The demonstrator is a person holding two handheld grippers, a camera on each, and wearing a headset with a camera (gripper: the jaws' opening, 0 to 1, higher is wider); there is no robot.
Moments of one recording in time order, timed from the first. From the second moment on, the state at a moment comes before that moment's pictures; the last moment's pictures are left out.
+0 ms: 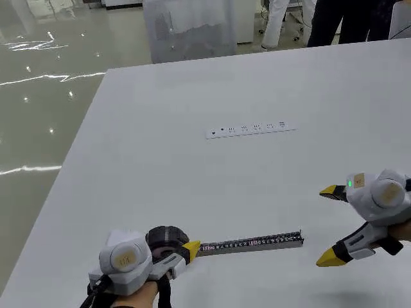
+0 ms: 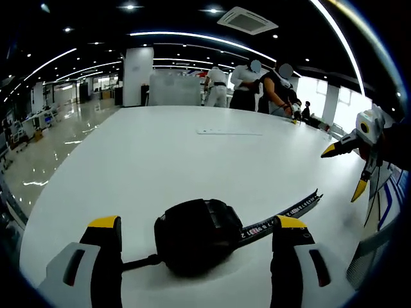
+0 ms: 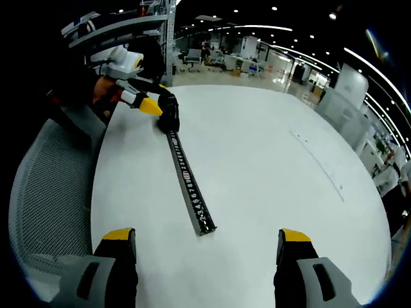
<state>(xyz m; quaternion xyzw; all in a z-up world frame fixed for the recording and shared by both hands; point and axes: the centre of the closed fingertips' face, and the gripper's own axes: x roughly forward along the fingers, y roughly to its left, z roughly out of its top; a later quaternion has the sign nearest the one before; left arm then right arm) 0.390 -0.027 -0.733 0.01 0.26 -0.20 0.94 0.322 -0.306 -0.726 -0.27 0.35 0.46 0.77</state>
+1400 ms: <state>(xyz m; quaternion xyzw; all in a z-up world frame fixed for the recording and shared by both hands) 0.396 -0.032 -0.747 -0.01 0.29 -0.20 0.93 0.337 -0.299 -0.793 -0.35 0.43 0.52 0.65</state>
